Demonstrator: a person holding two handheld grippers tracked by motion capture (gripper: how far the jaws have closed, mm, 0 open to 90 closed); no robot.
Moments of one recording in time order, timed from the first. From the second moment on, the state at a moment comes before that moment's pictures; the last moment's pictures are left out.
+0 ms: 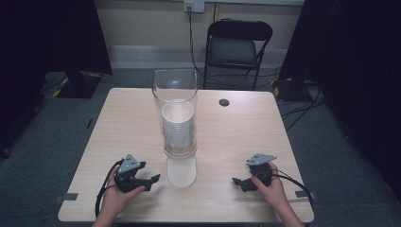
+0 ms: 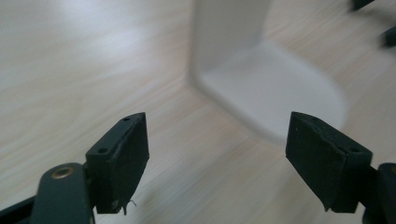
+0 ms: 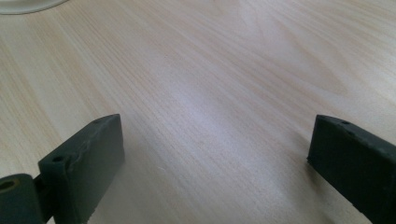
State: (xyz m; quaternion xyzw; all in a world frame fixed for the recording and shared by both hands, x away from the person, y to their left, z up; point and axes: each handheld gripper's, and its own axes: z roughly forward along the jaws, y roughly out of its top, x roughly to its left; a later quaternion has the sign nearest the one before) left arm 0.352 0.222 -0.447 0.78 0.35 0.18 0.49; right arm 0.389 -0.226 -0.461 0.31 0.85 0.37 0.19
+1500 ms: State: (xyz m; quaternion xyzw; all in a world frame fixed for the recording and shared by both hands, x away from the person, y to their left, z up) left arm 0.366 0.135 -0.404 0.72 0.29 0.27 0.57; right arm 0.389 -0.227 -0.462 0.31 0.86 0.37 0.19
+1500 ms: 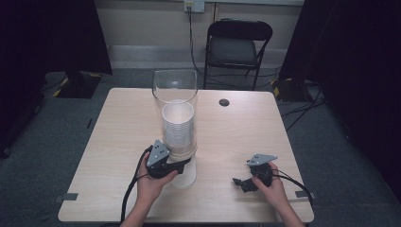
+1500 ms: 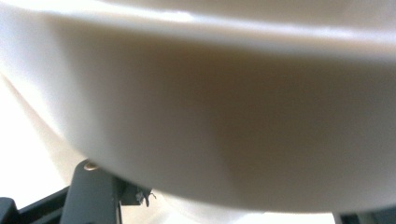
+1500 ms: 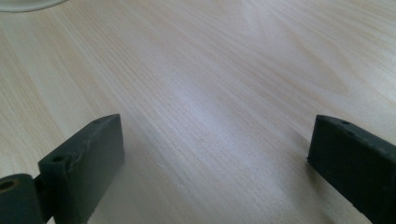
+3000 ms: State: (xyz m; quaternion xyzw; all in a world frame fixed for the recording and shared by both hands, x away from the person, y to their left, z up) left arm 0.364 0.135 -0.424 0.74 0.29 0.30 0.52; right arm 0.388 -0.228 -0.462 0.31 0.86 0.37 0.19
